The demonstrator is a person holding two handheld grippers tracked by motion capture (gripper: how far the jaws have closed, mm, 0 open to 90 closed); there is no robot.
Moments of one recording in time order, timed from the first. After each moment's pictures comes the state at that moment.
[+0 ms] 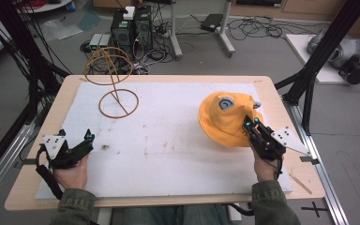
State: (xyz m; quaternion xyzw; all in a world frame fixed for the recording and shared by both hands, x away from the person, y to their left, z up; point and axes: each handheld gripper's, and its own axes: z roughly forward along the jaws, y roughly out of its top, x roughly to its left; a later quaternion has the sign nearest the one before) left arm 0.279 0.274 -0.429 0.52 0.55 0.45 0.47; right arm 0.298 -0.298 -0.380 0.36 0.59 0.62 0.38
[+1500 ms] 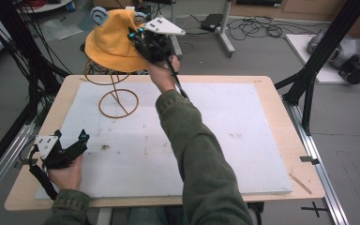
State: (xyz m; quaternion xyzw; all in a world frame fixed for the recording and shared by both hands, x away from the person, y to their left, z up) left arm 0.281 0.292 -0.435 0.52 0.56 0.44 0.48; right arm 0.469 0.001 -0.207 0.24 0.65 0.66 0.30
